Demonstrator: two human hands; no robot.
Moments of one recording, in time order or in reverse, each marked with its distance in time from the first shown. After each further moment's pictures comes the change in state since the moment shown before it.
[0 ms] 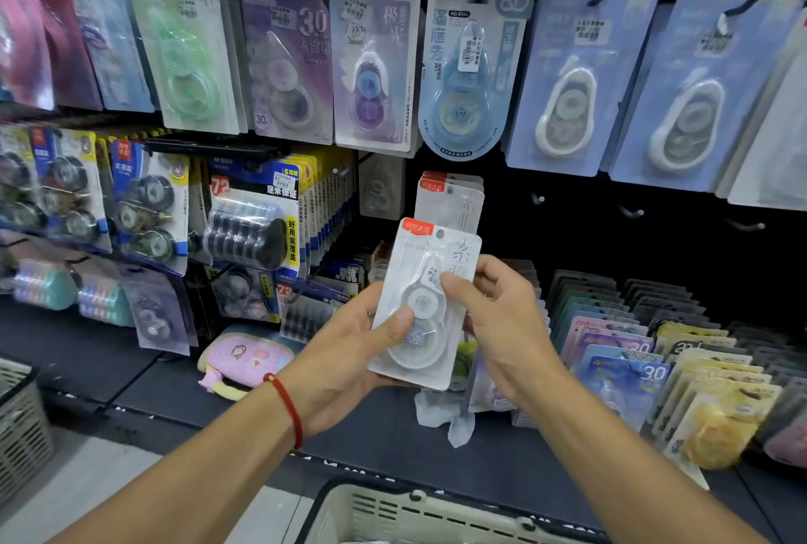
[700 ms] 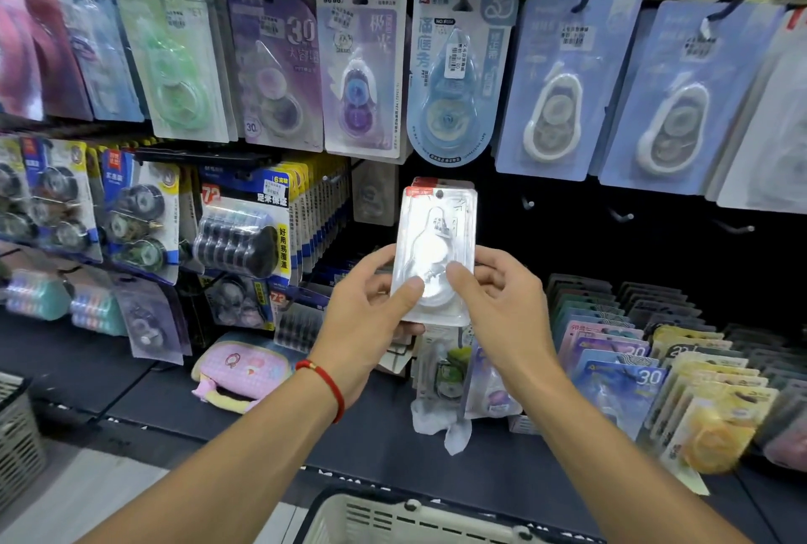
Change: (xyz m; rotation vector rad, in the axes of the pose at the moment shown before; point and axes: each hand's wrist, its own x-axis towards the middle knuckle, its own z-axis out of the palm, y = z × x) left_hand 0.038 0.008 0.027 0.227 0.436 0.183; right_hand 0.010 0.000 -0.013 -0.197 0.138 -0.155
